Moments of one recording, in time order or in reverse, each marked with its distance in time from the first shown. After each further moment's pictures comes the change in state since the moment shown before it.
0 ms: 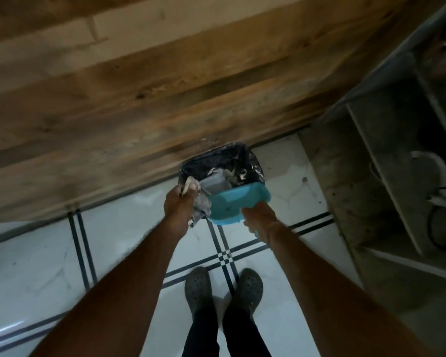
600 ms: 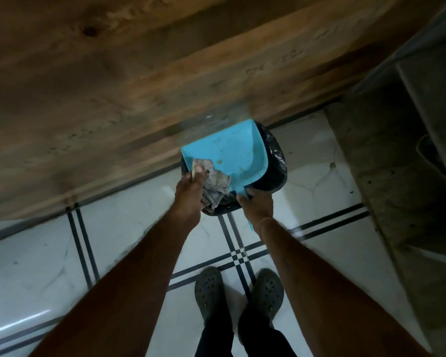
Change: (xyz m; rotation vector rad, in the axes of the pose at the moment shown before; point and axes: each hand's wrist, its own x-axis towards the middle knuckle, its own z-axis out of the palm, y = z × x) left_hand 0.075 -0.043 0.040 -0.346 -0.181 -0.120; right_hand 0.118 0.031 0.080 -0.097 0.163 -0.216
